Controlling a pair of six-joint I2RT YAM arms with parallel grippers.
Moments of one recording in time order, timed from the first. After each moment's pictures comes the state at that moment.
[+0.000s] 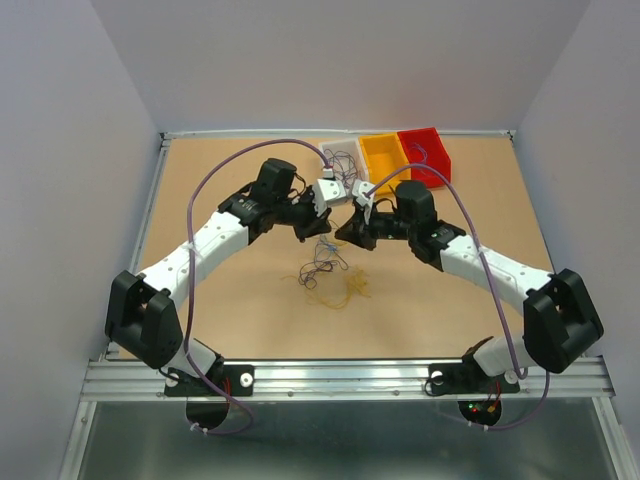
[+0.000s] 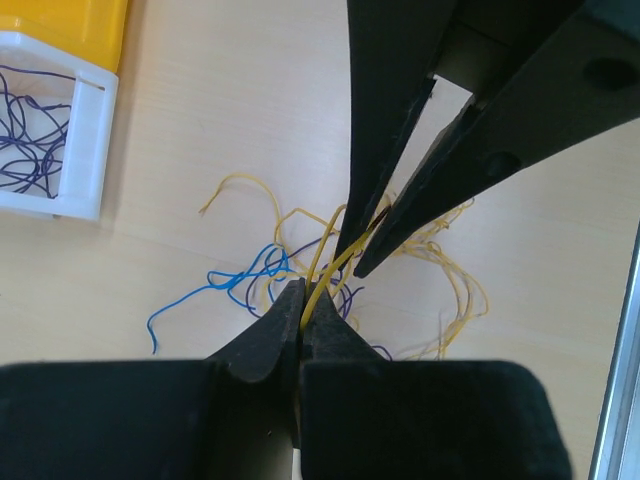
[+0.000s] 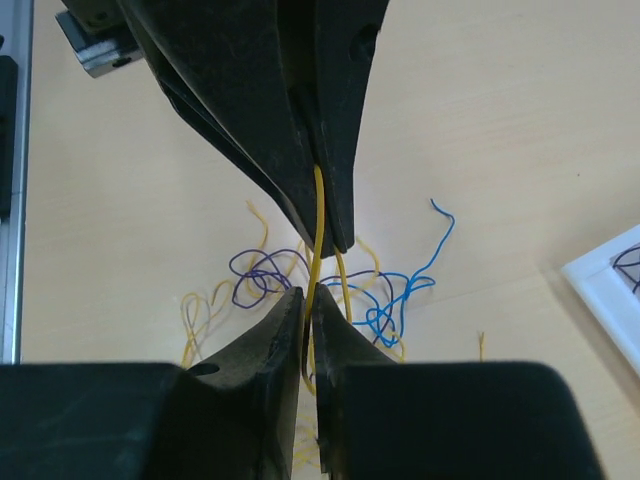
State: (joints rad) left arm -0.56 1.46 1.21 -0.45 0.60 0.47; right arm 0.58 1.41 0.92 0.15 -0.71 -0.25
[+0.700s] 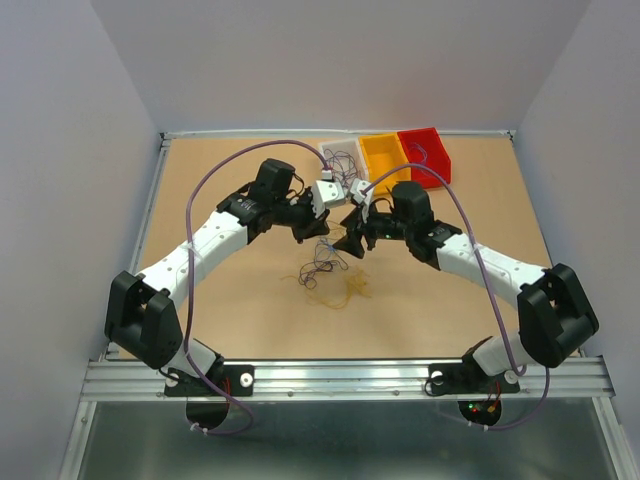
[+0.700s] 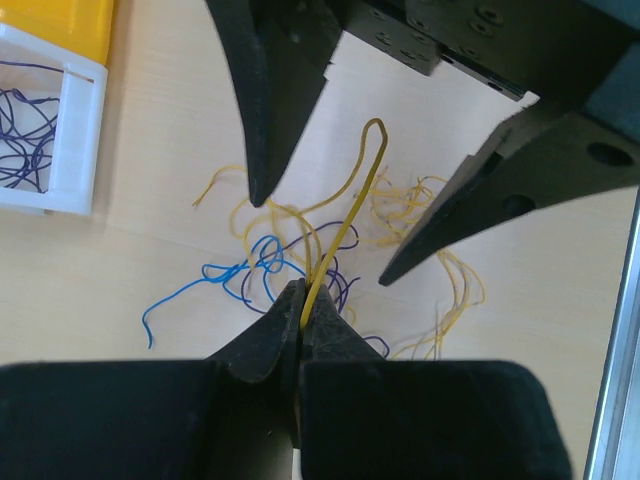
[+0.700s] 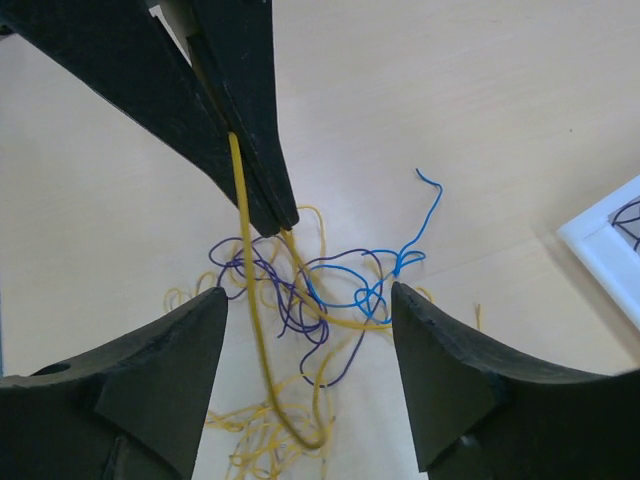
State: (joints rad) left arm -0.56 1.46 1.21 -0.48 0.61 0.50; right arm 0.58 1.45 0.92 0.14 -0.65 -0.21
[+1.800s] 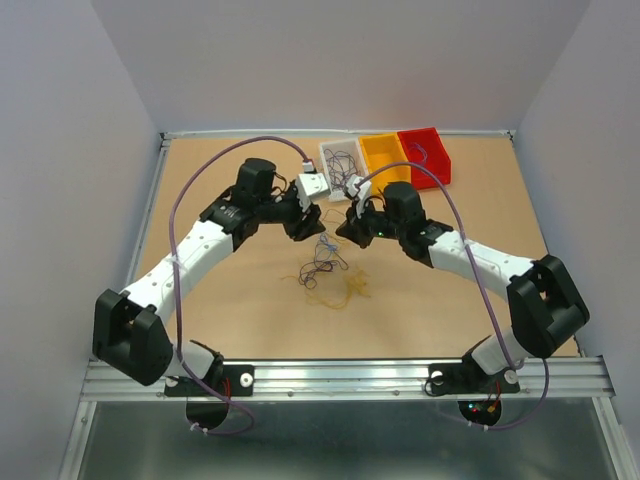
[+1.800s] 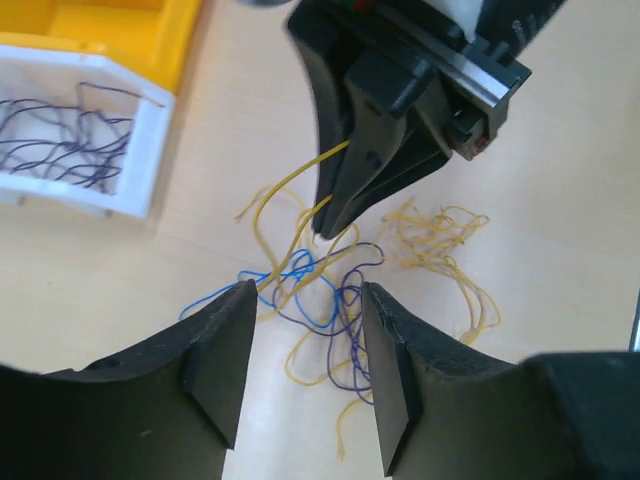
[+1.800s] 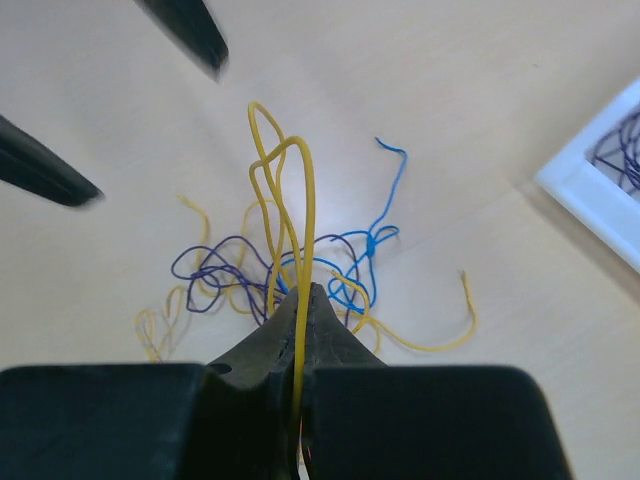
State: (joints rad) left arm -0.51 1.37 1.14 -0.37 0.64 0.43; right arm 0.60 1.51 0.94 0.15 -0.52 -0.13
